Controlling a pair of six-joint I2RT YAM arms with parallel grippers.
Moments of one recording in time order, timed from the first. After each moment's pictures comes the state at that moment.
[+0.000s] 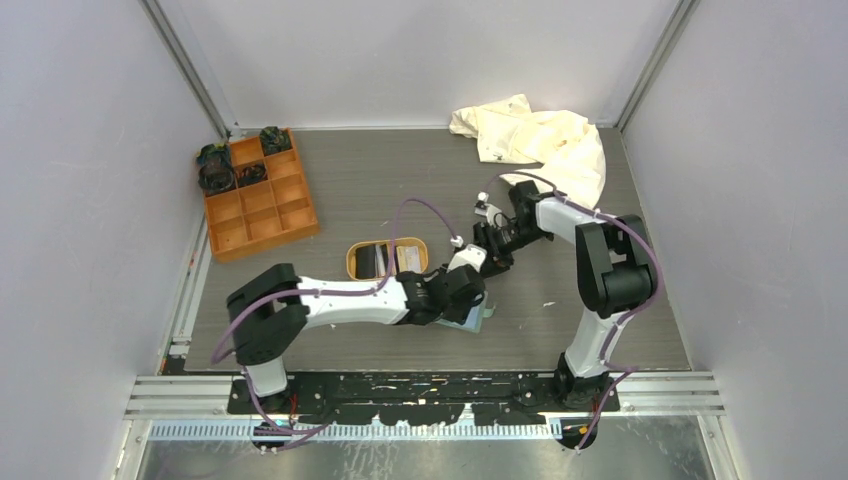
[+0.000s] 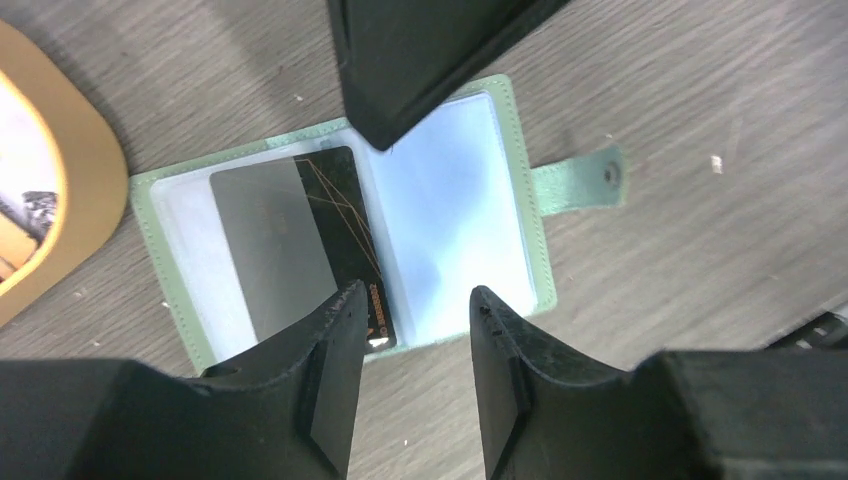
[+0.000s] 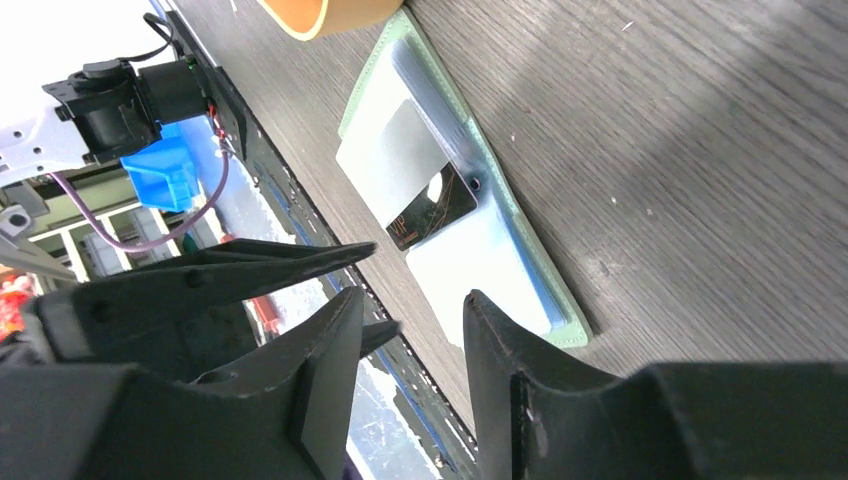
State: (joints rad) left arm -1.20 1.82 1.19 -0.31 -0.35 -0.59; right arm 0.21 1.83 1.11 -0.76 -0.92 -0.05
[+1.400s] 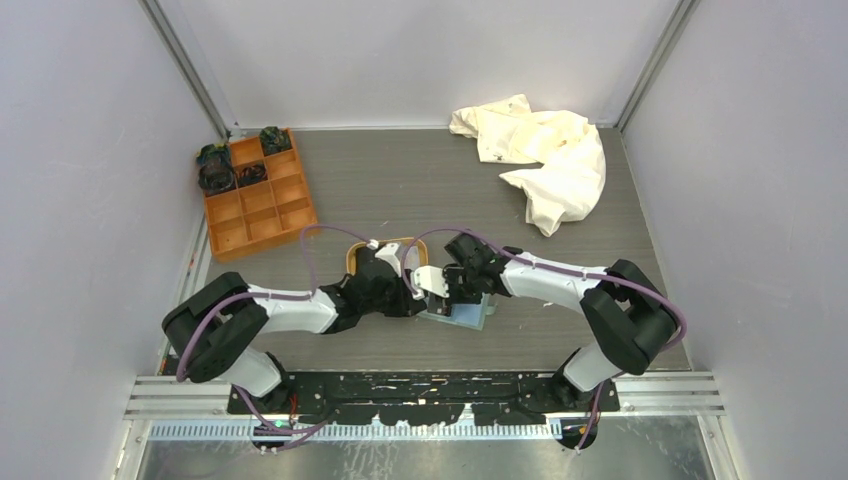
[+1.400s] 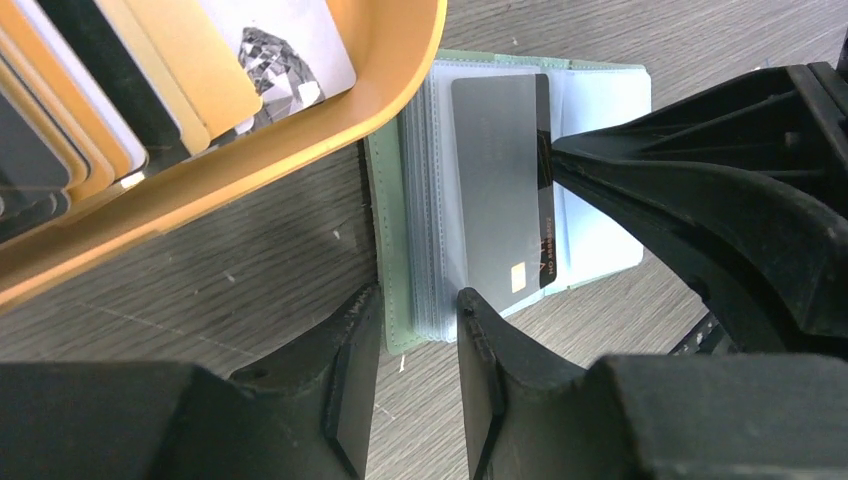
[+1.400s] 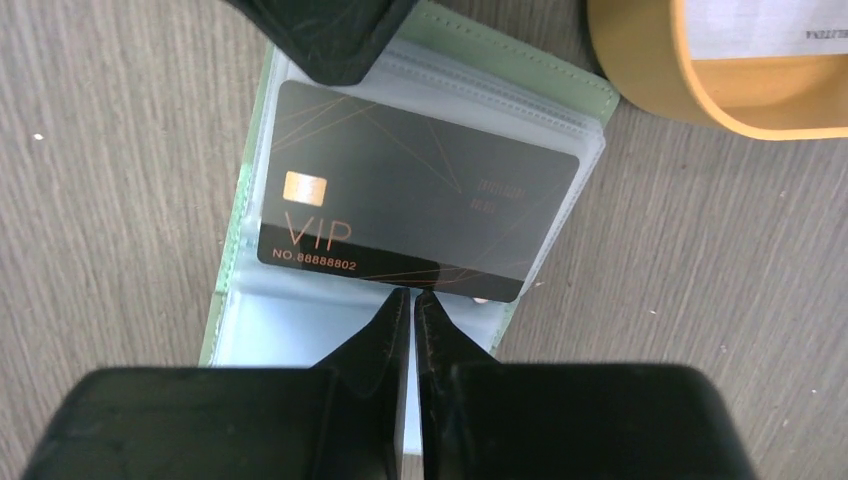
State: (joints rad) left arm -0.89 1.49 0.51 0.32 0.02 -0.78; right arm 0.75 1.53 0.80 -0.38 -0.27 -0.89
